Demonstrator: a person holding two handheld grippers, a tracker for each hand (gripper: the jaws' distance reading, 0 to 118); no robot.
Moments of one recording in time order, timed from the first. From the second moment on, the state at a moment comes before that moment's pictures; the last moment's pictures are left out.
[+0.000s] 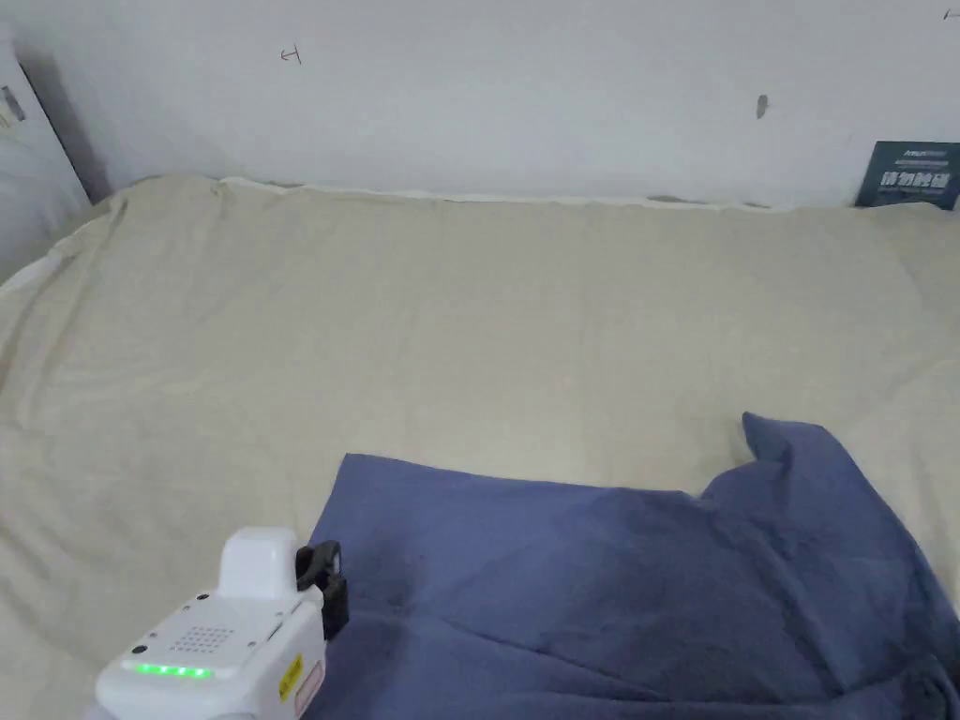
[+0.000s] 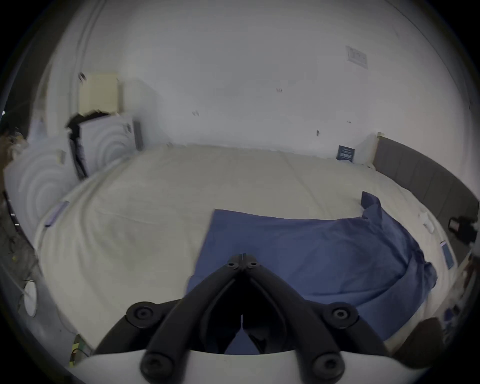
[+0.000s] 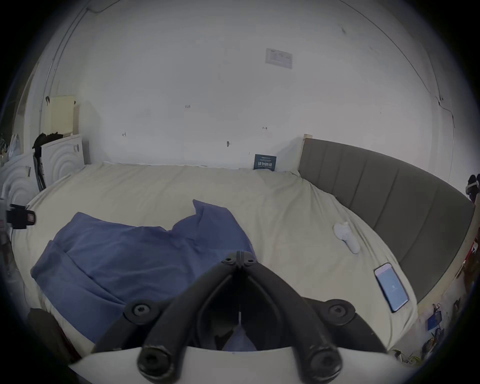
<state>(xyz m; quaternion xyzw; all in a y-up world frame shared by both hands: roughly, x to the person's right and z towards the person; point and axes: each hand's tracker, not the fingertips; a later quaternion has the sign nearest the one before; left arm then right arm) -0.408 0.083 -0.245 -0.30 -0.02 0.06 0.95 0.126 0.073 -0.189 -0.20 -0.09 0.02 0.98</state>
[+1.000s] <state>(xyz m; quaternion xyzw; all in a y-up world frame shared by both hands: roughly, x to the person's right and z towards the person) -0.447 0.037 -0.426 -0.38 -0.01 0.03 0.92 0.163 0.049 -0.254 -0.28 -0.07 0.04 0.96</state>
